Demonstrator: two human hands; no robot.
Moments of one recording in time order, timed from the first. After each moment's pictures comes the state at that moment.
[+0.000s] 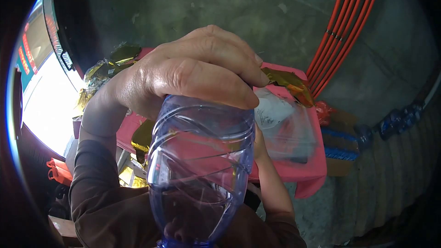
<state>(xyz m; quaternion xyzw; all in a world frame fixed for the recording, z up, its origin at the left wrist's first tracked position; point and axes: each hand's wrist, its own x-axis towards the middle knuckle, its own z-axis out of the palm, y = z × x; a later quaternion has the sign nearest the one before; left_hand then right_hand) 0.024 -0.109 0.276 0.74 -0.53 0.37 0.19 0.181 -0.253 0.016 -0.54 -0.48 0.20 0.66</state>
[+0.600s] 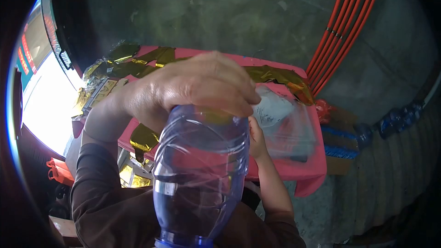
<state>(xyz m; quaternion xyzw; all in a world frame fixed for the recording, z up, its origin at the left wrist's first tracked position) 0.024 -0.105 0.252 0.77 -0.49 0.29 0.27 0.181 -0.251 0.011 -0.54 -0.50 0.20 0.65</state>
